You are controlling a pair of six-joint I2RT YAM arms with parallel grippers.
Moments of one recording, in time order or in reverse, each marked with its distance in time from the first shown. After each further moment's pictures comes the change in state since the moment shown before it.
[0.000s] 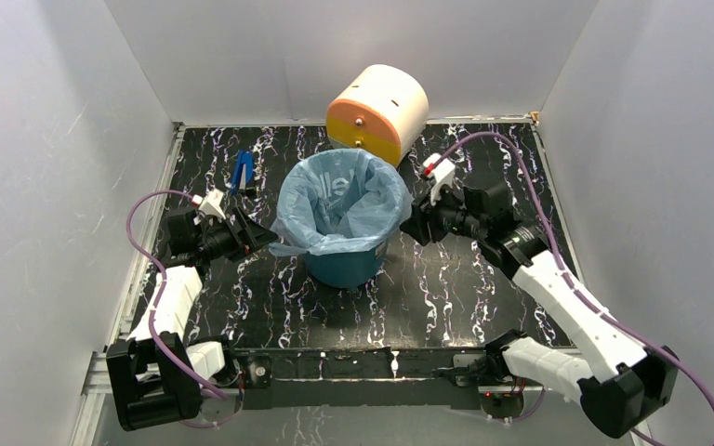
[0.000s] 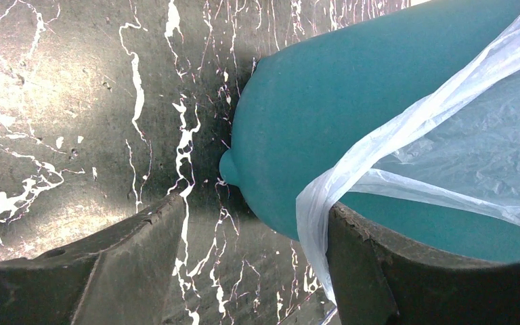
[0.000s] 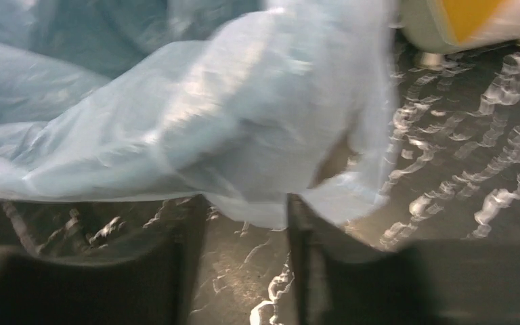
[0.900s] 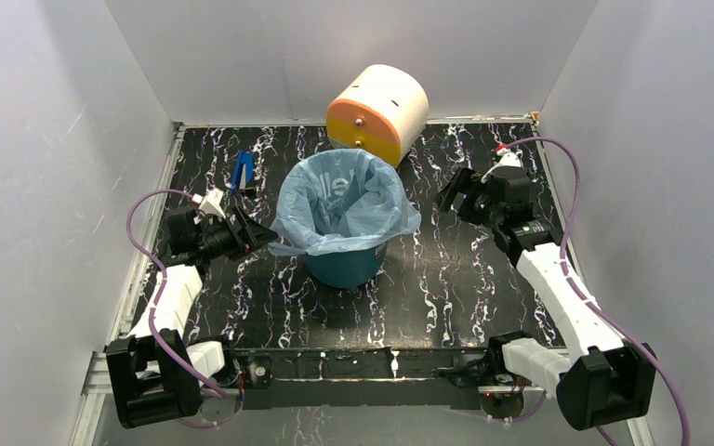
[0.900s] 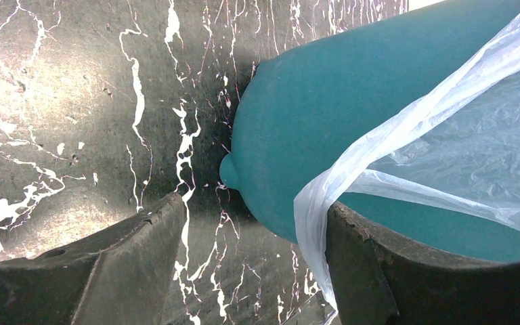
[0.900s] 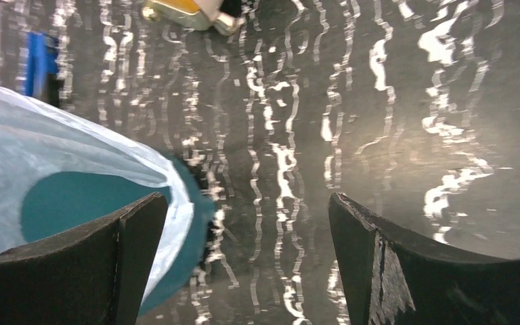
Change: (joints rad) left arm 0.000 0.013 0.000 0.021 0.003 -0.004; right arm -0.262 0.013 -0.089 0.069 0.402 0.553
